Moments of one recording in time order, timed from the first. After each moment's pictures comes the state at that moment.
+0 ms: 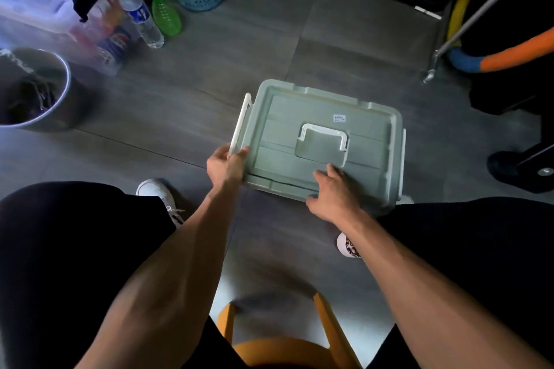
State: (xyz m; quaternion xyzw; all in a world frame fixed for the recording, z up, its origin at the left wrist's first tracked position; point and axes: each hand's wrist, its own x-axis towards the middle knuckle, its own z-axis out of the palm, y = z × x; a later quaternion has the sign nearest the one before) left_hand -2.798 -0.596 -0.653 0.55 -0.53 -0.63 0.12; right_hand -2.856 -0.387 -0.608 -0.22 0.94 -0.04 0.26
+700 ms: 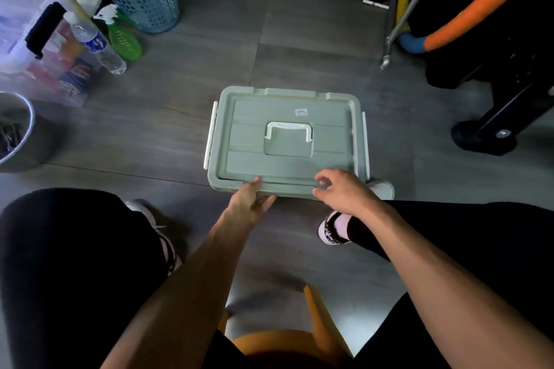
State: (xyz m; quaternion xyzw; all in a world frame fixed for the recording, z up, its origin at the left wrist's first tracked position) left_hand -2.801 -0.485 -0.639 0.53 -0.28 -0.80 -0.06; right_hand -2.874 -0.301 -0.573 -0.12 0.91 -0.20 0.34
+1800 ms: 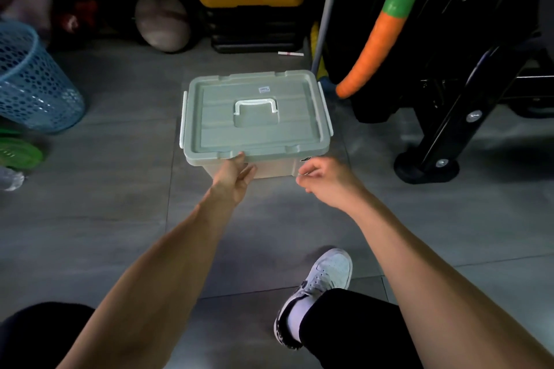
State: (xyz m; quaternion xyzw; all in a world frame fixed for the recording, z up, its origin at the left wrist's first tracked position) left_hand -3.096 -0.412 -0.628 0.42 -0.40 -0.81 -0.04; right_hand -3.074 -0.213 -0.547 0.03 0.86 -0.44 0.25
